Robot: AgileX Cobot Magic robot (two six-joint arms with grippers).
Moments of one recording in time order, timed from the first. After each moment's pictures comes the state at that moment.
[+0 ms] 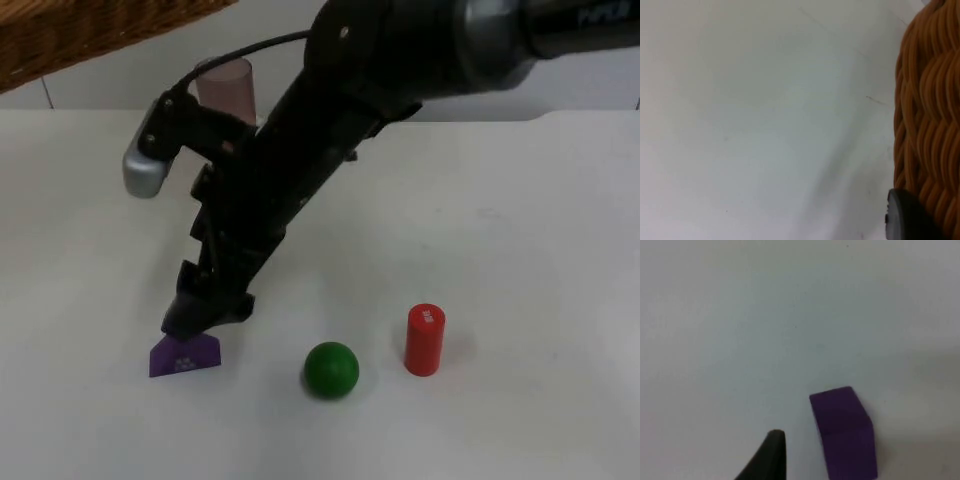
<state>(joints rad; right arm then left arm) 0.72 2.41 -1.90 0.62 0.75 -1.18 0.24 1.48 -1.13 -0.49 0.77 -0.19</state>
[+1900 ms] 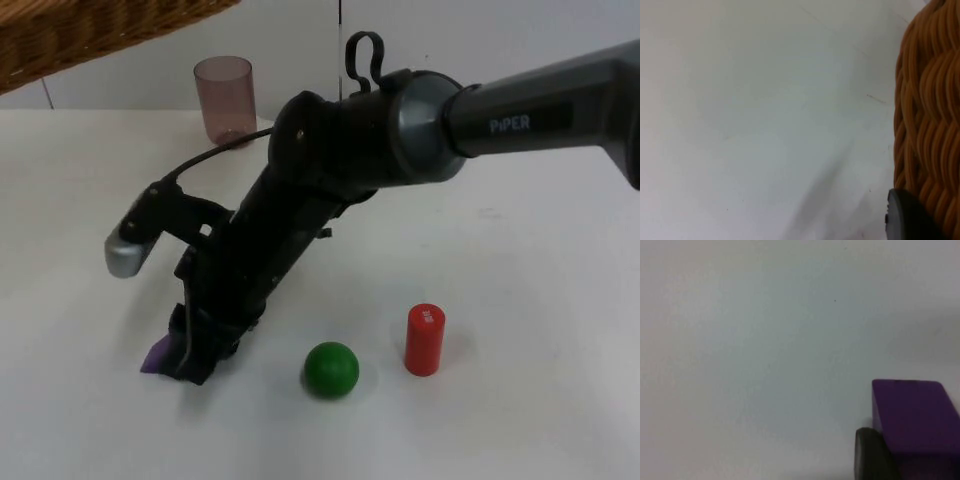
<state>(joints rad) 0.76 2.56 -1.97 0.63 0.75 -1.07 0.24 1.48 -1.13 -0.49 0.77 -0.19</state>
